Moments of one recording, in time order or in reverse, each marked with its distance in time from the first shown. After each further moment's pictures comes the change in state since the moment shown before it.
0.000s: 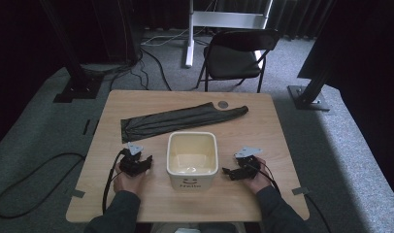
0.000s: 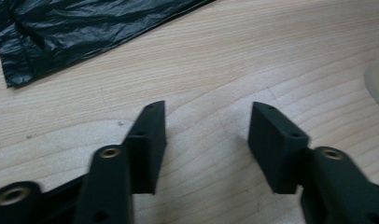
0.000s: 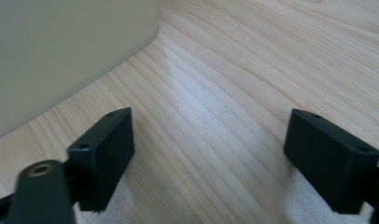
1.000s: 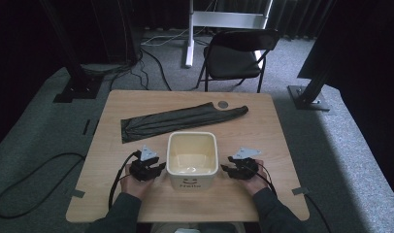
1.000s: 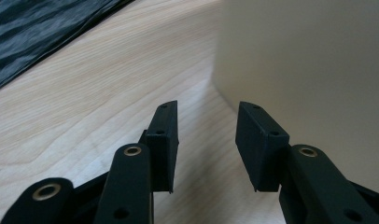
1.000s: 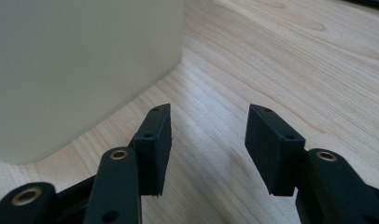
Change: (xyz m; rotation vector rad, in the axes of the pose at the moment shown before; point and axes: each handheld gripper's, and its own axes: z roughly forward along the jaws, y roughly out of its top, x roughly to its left) left arm -0.043 0.012 -0.027 -0.007 -0.245 0.183; right arm 0.019 0.011 -0.009 -0.031 -0.015 -0.010
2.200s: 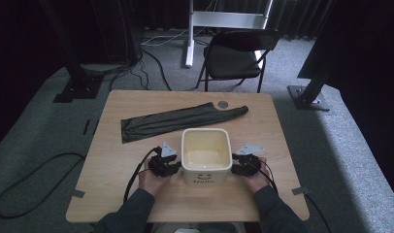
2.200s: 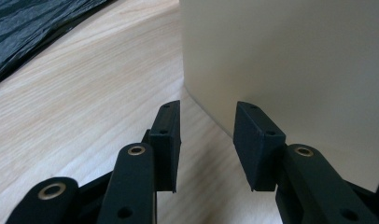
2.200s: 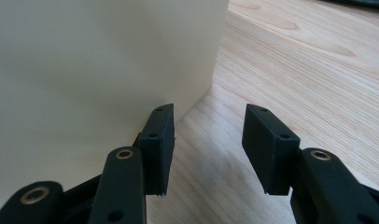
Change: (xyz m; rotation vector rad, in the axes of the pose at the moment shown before) left arm -0.032 0.033 0.037 0.013 -0.062 0.064; right arm -0.013 0.002 -0.004 -0.002 -0.031 0.060
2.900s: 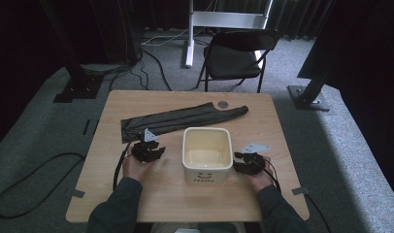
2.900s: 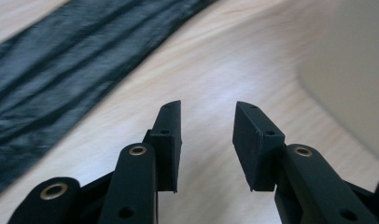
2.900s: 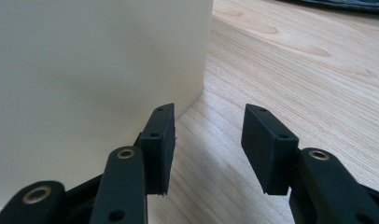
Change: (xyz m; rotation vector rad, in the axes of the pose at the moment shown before) left arm 0.073 0.002 -0.017 0.029 0.118 -0.041; right arm -0.010 -0.001 -0.009 -0.028 -0.001 0.029
